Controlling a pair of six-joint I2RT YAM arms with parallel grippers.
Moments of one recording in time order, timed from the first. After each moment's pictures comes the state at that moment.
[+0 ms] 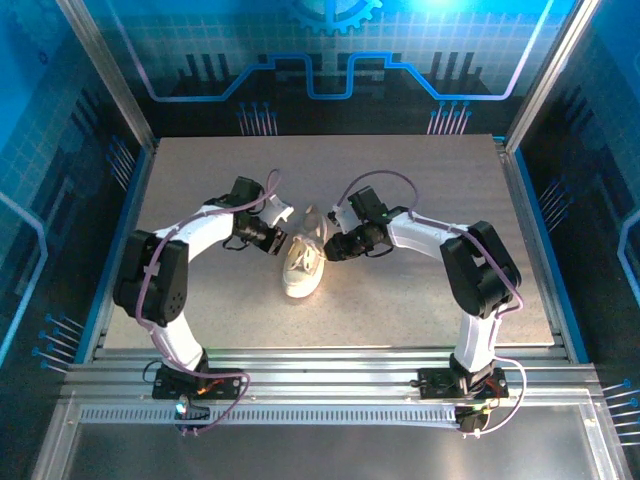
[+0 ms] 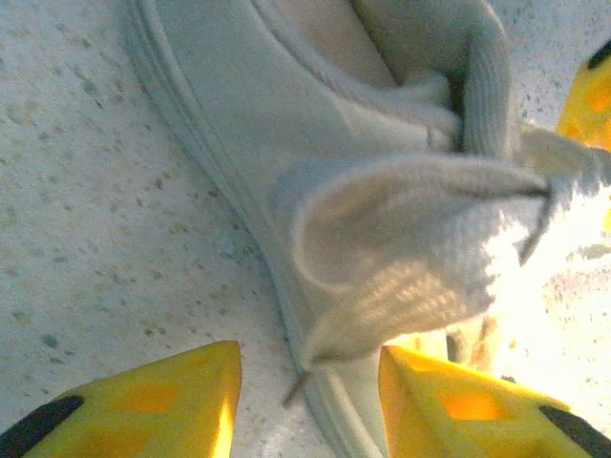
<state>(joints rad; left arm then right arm) -0.23 1.74 1.10 -0.56 0.51 0.25 0.54 1.87 1.19 -0.39 -0.55 0.20</state>
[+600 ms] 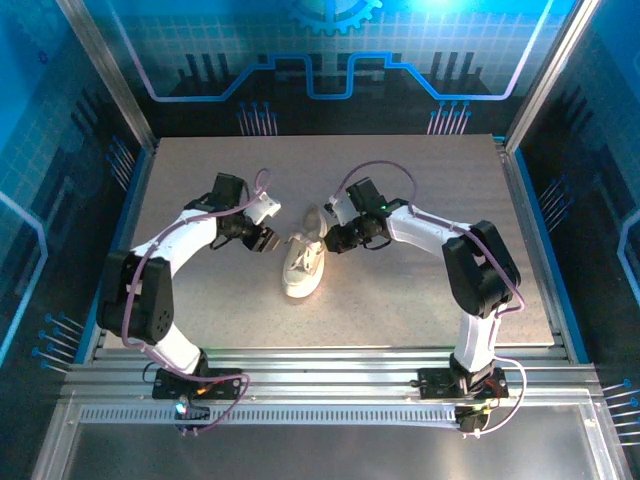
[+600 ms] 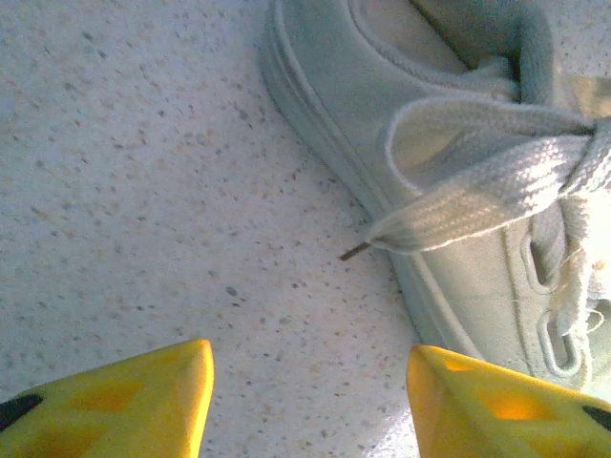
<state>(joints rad) -0.16 1.61 1.07 -0.54 0.38 0.49 0.54 1.87 1.27 -0.44 -0.51 0.14</state>
